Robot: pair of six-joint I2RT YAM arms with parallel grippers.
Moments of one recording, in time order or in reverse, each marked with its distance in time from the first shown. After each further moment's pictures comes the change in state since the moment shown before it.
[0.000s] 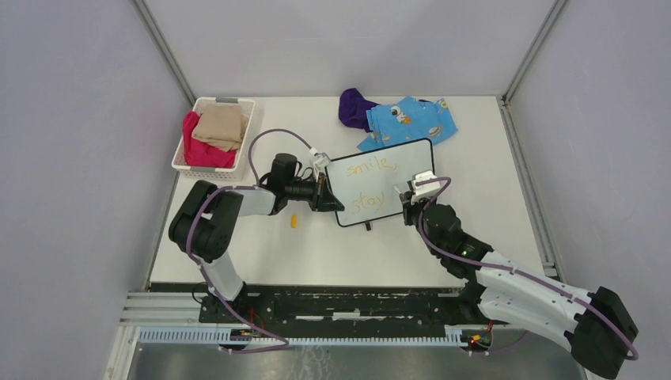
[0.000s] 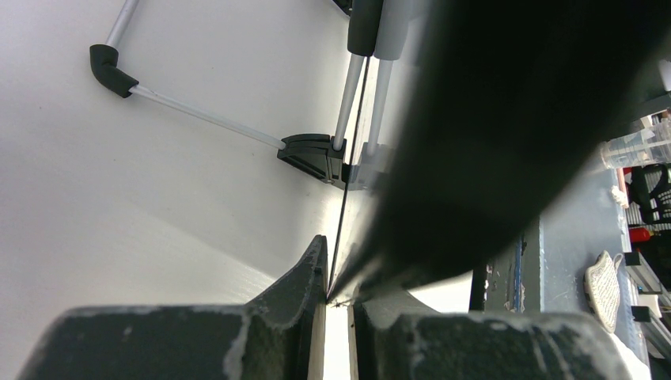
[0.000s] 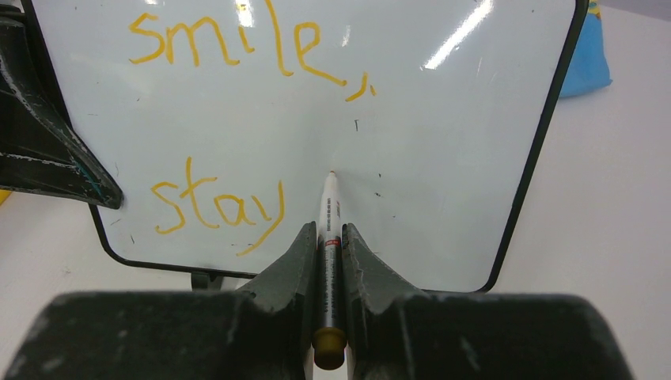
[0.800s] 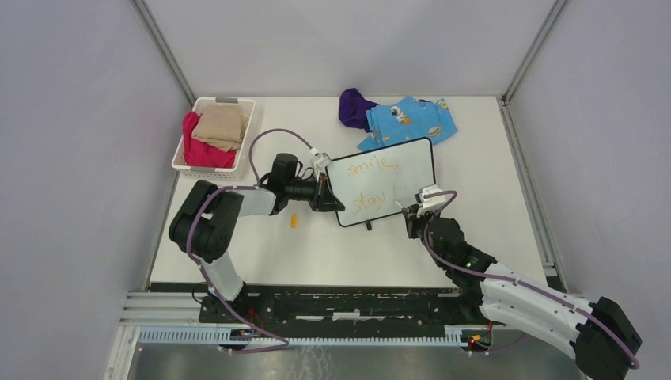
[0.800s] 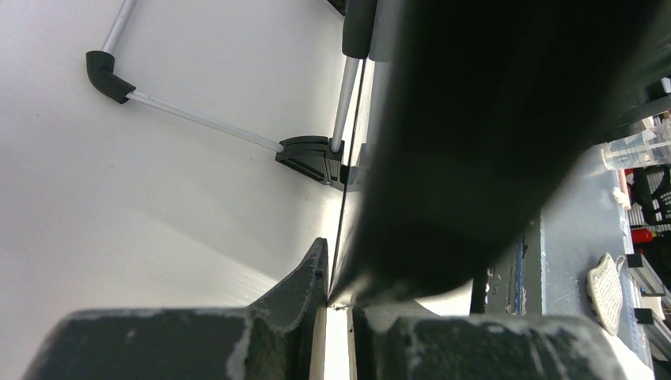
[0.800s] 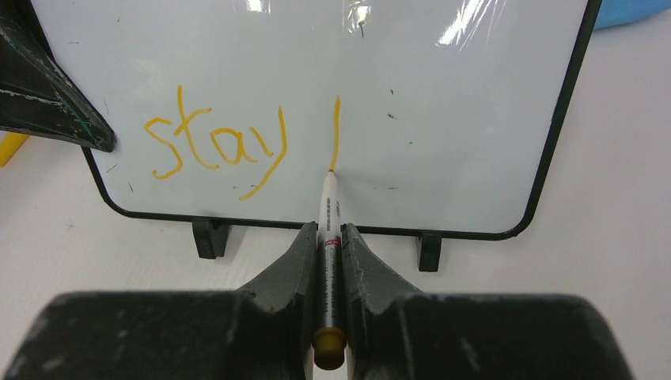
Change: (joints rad) left arm -0.006 0.000 0.002 -0.002 -0.003 0.001; right arm -0.004 -0.091 -0.147 0.010 -0.035 0.090
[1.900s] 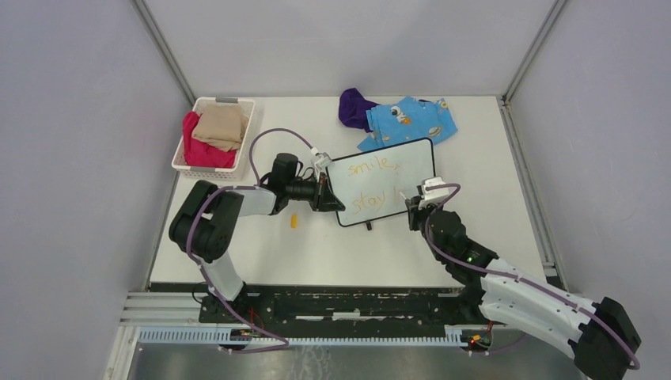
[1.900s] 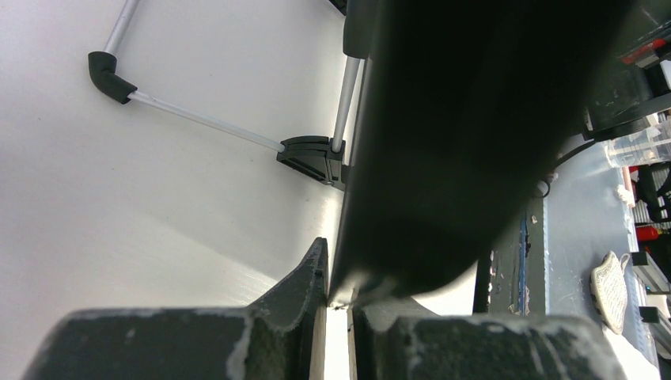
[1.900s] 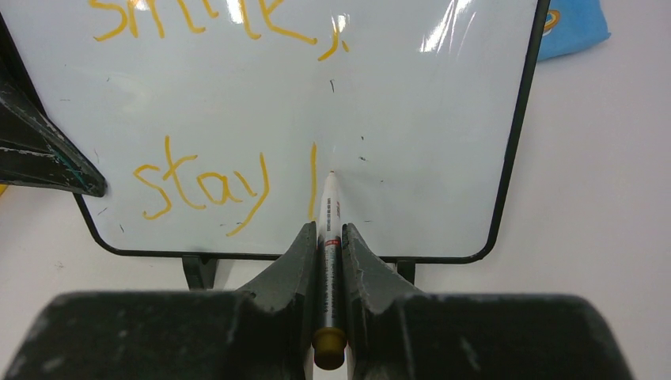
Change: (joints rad) left arm -0.003 0.000 0.003 -0.001 -0.002 0.011; right arm -0.012 0.003 0.076 -0.043 0.055 -0.015
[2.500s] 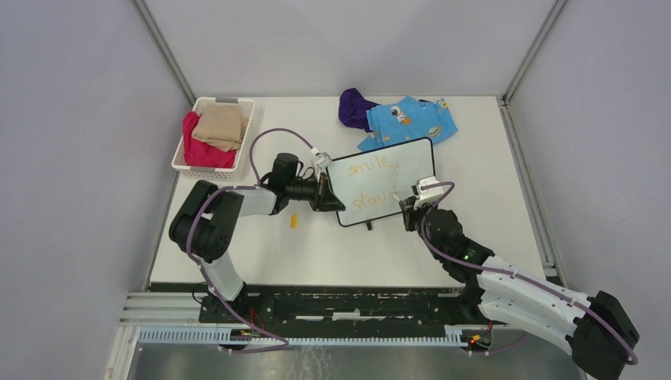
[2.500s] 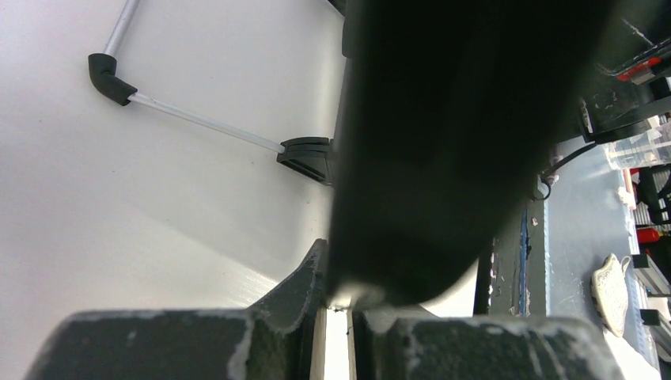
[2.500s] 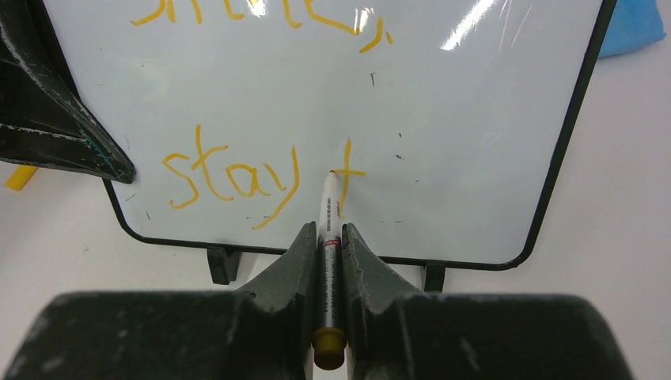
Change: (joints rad) left arm -0.002 0.000 0.003 -0.005 -0.005 0.000; right arm -0.003 0.055 0.003 0.037 -0.064 0.006
